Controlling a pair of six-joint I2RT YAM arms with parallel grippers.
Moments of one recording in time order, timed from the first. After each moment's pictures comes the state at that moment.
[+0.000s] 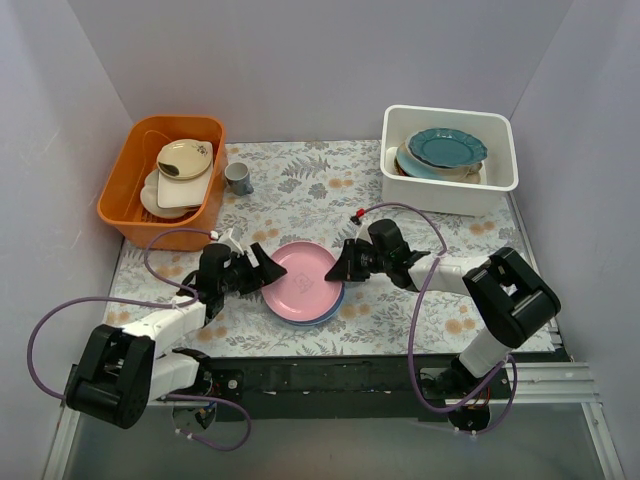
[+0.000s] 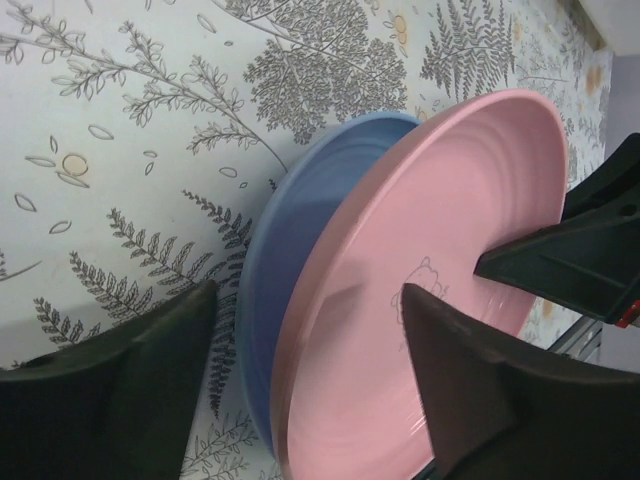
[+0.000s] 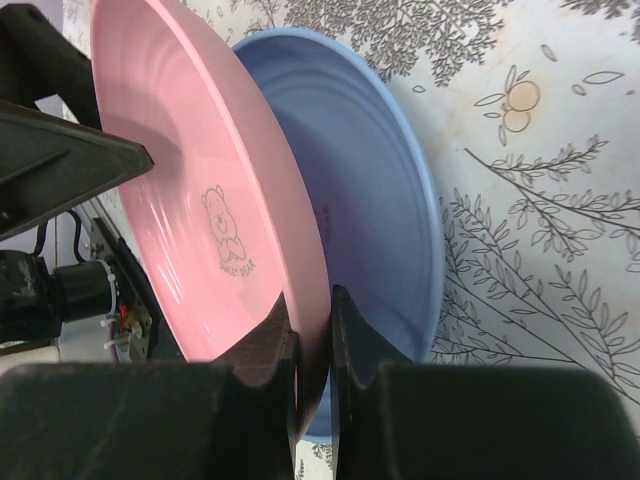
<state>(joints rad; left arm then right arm) -0.31 1.15 0.31 0.25 0.31 -0.74 0.66 1.61 0.68 0.31 -0.47 0.69</state>
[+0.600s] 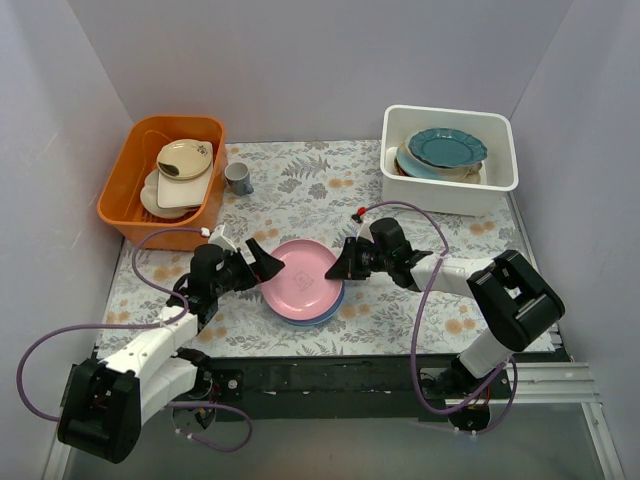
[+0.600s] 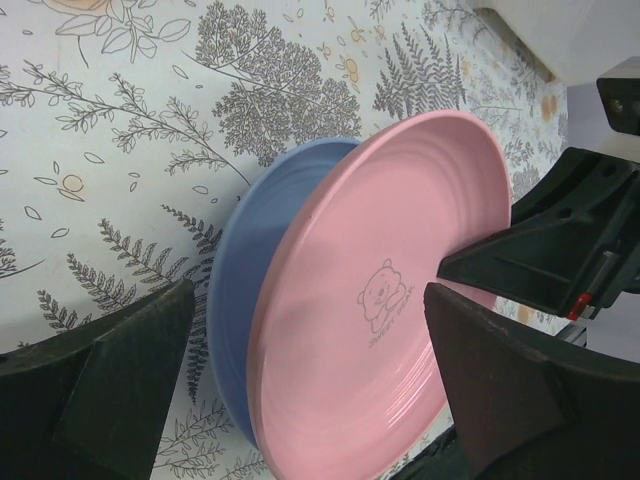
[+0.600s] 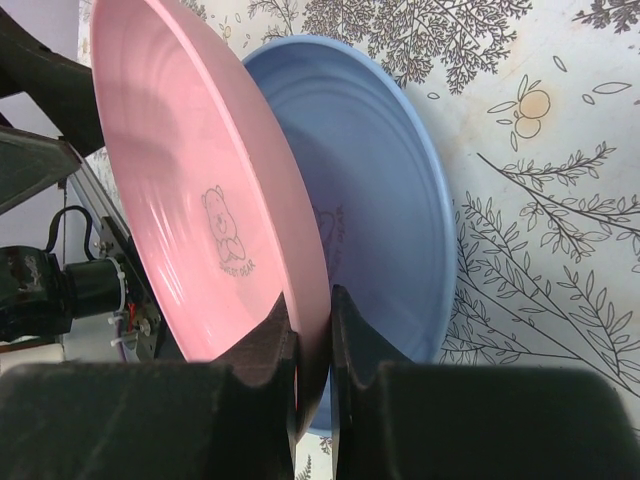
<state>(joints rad) -0.31 0.98 0.33 0.16 0.28 -0.74 0.66 1.59 0.68 0.31 -0.48 0.69</state>
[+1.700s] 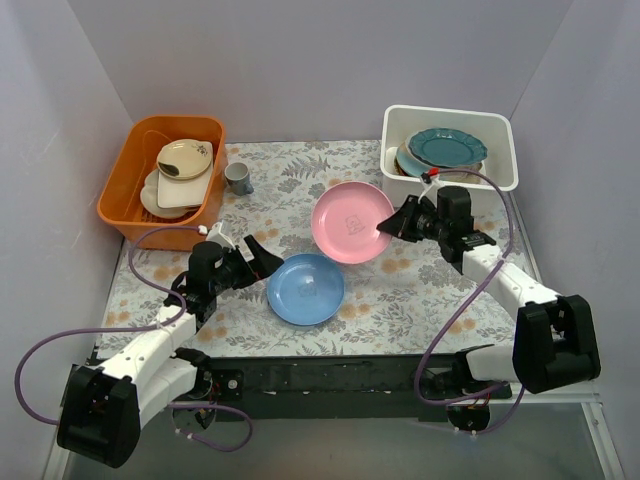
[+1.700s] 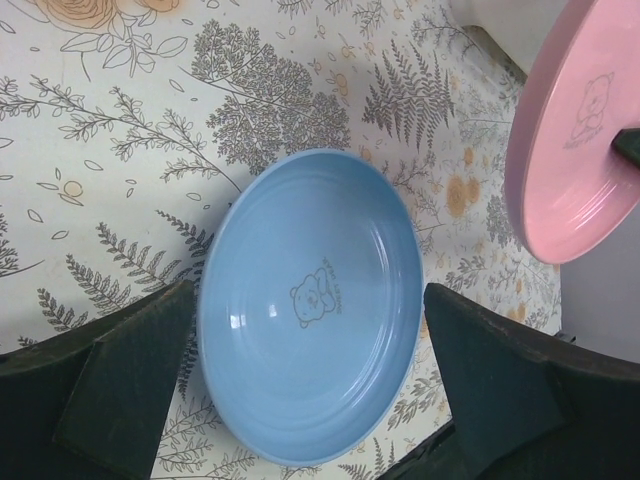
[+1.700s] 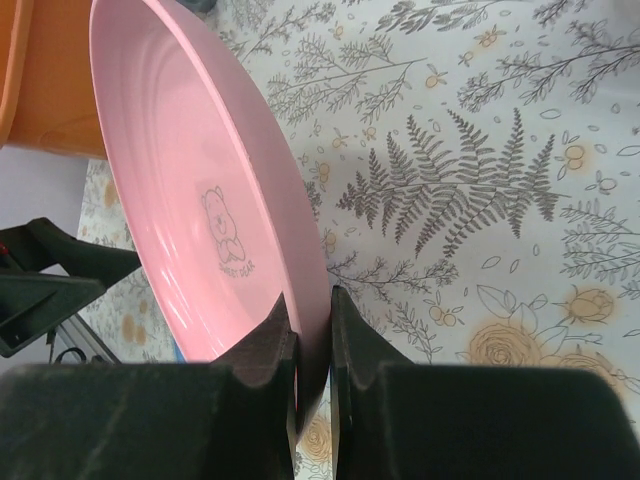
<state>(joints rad) -0.31 0.93 0.37 0.08 0.25 -0.75 0.28 1.31 0.76 0.05 -0.47 0.57</state>
